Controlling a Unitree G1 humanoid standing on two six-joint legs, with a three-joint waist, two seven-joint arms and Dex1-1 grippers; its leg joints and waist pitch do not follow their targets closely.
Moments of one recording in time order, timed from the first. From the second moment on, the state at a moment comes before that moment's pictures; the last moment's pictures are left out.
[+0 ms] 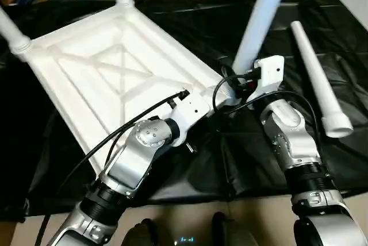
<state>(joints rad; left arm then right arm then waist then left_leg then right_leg) -0.48 0.20 -0.40 -0.04 0.10 0.61 -0.55 -0.60 -0.18 -0.04 0.49 0.22 -0.01 0.35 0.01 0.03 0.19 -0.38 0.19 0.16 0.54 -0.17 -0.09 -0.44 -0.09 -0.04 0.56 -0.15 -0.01</state>
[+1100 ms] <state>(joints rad) -0.43 0.28 -0.41 -0.09 0.07 0.53 -0.65 -0.12 -0.64 -0.19 -0.18 0.59 0.44 0.79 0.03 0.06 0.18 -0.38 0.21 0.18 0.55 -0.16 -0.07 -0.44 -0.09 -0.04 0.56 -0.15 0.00</state>
